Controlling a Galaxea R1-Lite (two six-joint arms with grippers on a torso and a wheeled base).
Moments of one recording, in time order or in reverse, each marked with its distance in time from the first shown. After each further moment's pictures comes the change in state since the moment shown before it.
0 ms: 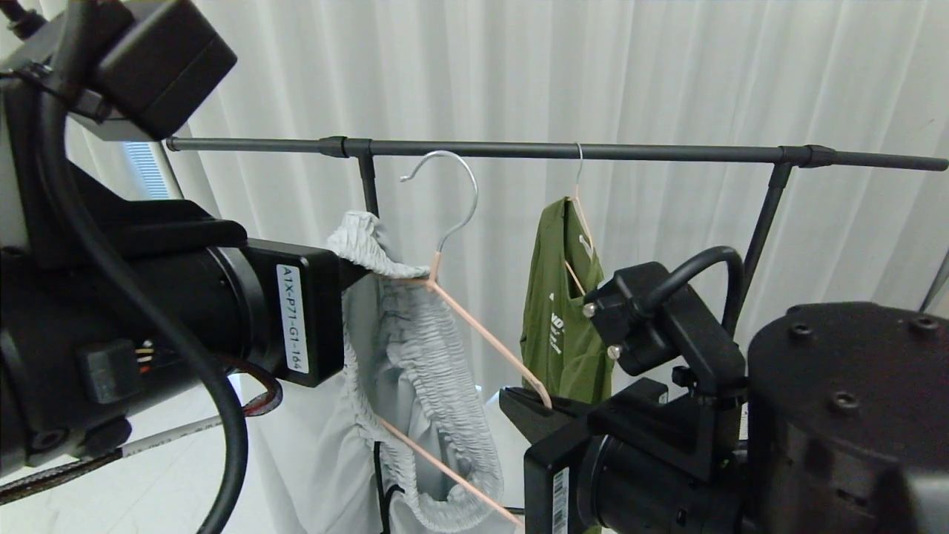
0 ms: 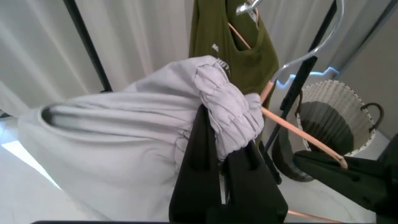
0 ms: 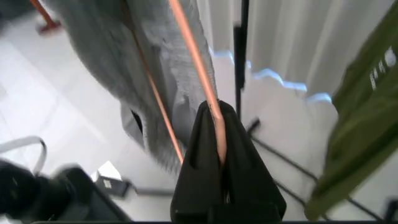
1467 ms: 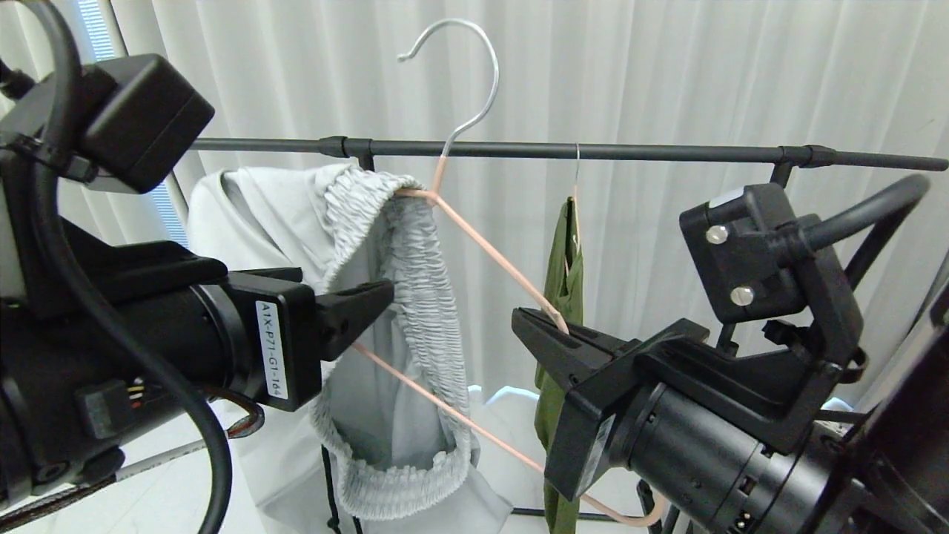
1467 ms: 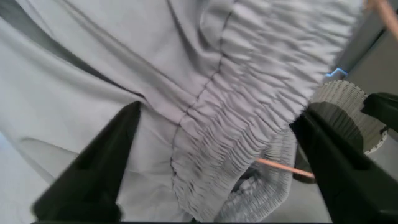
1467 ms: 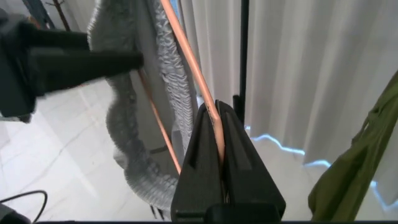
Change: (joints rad) left arm 0.036 -0.048 0.120 -0.074 0.000 0.006; right arm -0.004 -0.033 0.090 -0.381 -0.019 -0.201
